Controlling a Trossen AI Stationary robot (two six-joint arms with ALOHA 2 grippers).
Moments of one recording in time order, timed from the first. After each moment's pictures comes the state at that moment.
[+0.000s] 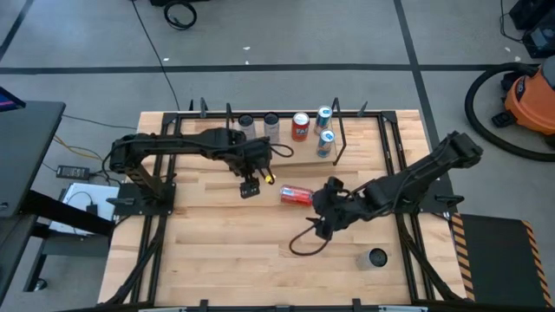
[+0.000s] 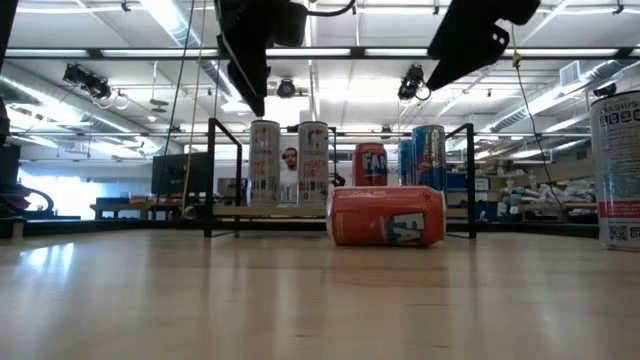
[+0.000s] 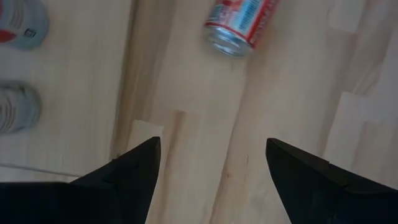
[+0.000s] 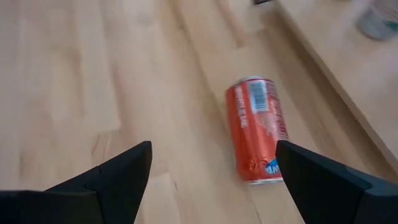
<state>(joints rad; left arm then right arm) 0.09 1.68 1.55 -1.11 0.00 -0.14 0.44 1.45 1.10 -0.61 0.48 0.60</state>
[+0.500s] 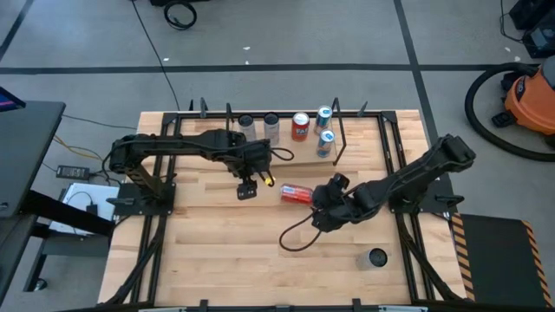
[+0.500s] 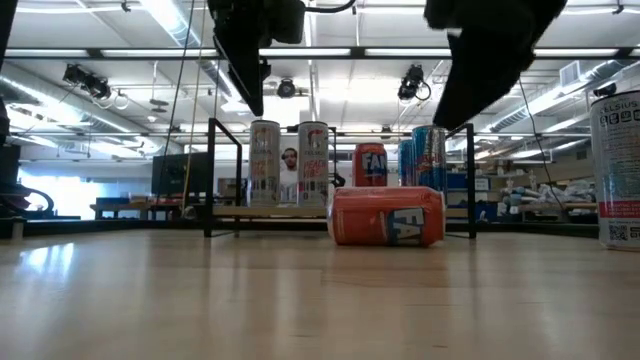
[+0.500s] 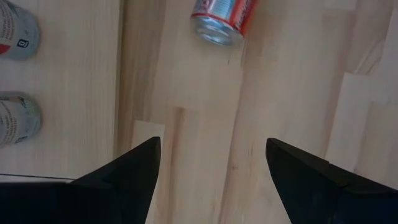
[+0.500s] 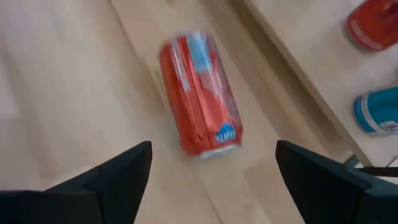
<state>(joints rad) 0.08 1.68 1.55 -1.13 0.00 -0.06 0.40 1.54 1.08 -0.77 0.60 0.76</state>
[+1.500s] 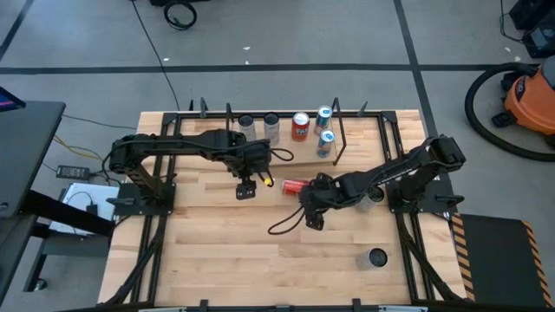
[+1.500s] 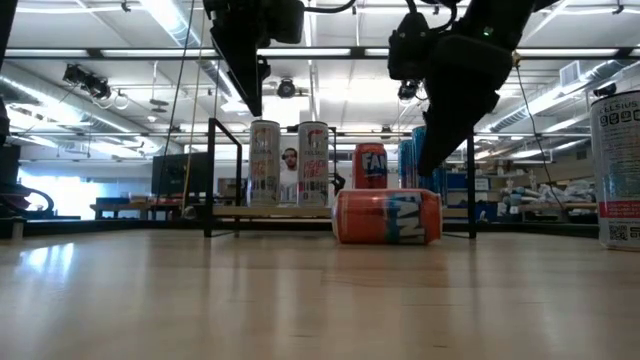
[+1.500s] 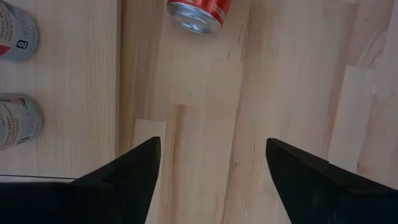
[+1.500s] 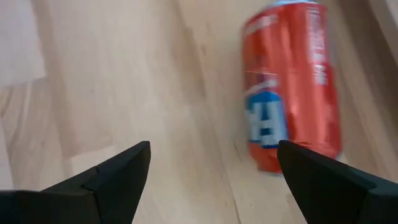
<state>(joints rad) 0.08 1.68 1.55 -1.14 0.00 -0.03 0.24 1.62 1.06 -0.58 0.25 0.46</state>
